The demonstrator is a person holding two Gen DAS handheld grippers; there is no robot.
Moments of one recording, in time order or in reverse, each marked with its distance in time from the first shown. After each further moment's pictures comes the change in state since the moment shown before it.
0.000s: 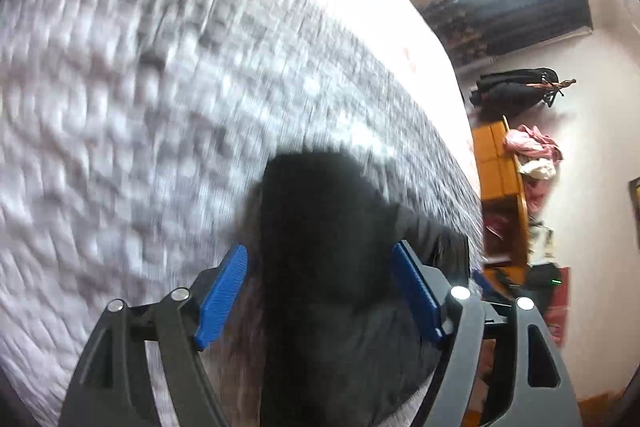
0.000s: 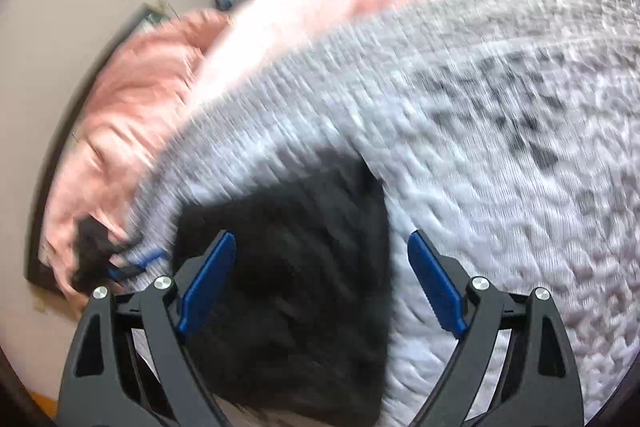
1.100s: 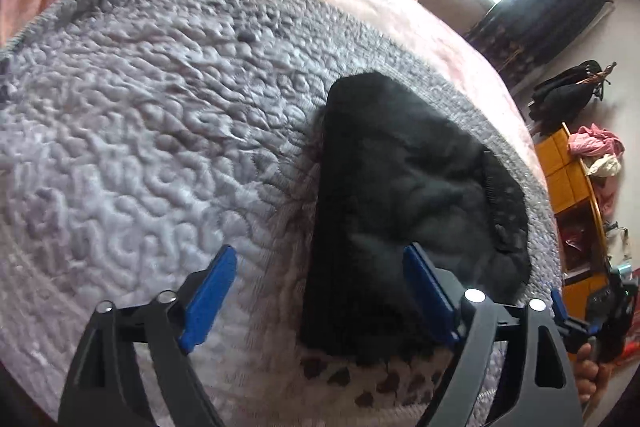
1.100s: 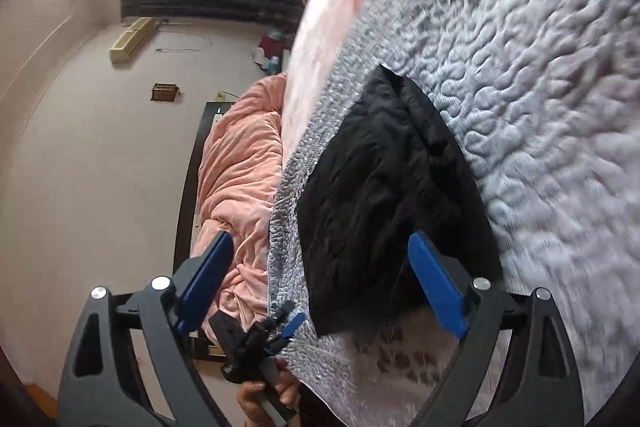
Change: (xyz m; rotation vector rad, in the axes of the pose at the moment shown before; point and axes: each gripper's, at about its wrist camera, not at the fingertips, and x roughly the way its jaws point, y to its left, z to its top) left arm -0.052 -0.003 -0.174 0.057 -0.208 0.296; right arm -0.079 -0.038 -0.131 0.404 -0.115 0.389
